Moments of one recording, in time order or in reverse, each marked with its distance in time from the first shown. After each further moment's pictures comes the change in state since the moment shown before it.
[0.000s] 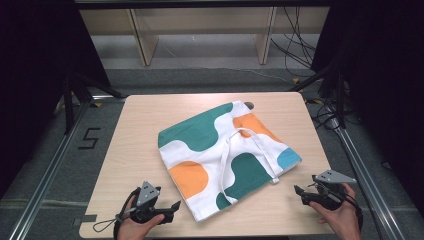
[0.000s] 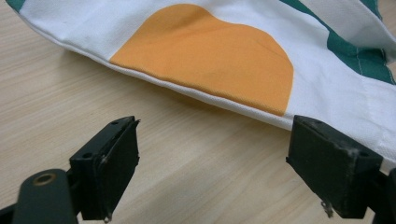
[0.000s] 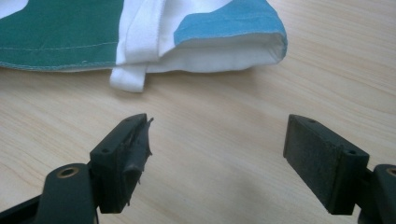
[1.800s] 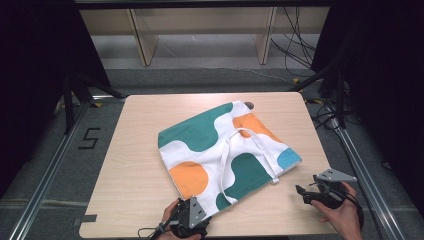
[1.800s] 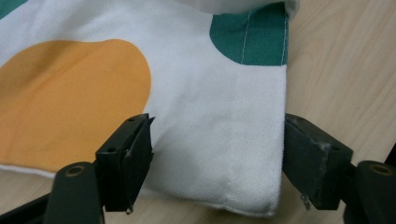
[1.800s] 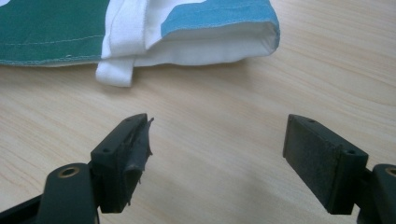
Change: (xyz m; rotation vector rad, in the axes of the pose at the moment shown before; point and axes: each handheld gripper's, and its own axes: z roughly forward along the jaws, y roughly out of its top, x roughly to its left) left arm -0.096 0.009 0.042 0.093 0.006 0.398; right arm -0.006 -0.002 0.004 0.040 0.019 0.049
